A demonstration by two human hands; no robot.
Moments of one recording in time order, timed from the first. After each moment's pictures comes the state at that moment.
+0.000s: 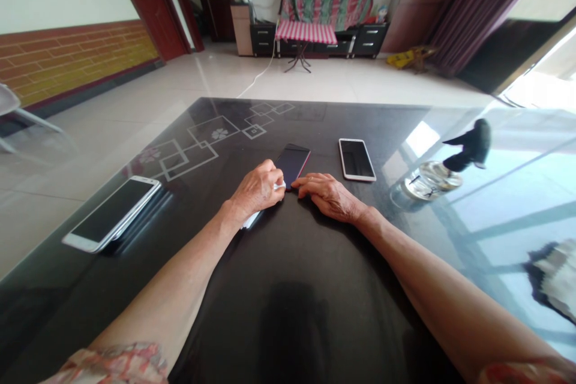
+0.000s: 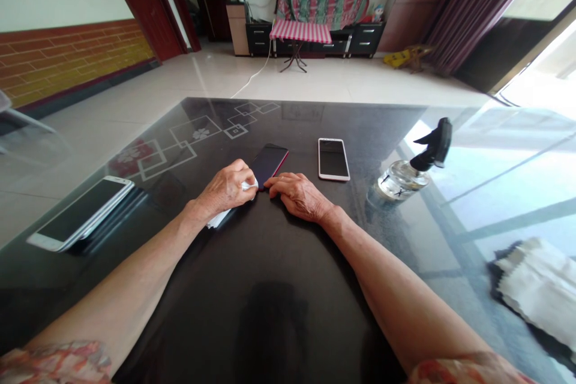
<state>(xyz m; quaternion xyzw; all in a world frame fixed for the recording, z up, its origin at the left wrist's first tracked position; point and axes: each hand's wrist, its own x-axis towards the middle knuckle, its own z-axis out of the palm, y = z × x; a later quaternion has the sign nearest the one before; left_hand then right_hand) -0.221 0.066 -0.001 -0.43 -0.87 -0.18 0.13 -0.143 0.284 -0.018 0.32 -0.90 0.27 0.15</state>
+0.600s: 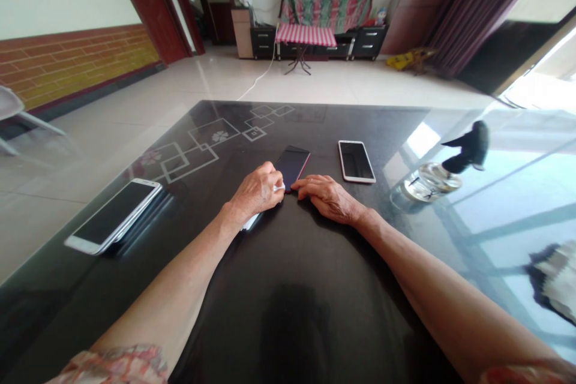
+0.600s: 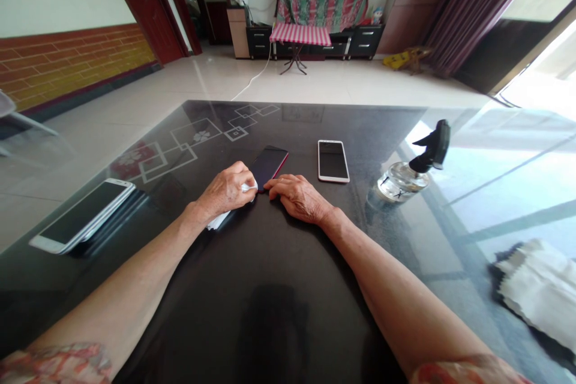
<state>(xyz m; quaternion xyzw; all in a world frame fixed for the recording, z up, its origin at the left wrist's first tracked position) -0.223 0.065 -0.002 -0.43 -0.87 -0.18 0.13 -0.143 0.284 -0.017 0.32 -0.90 0.27 0.15</state>
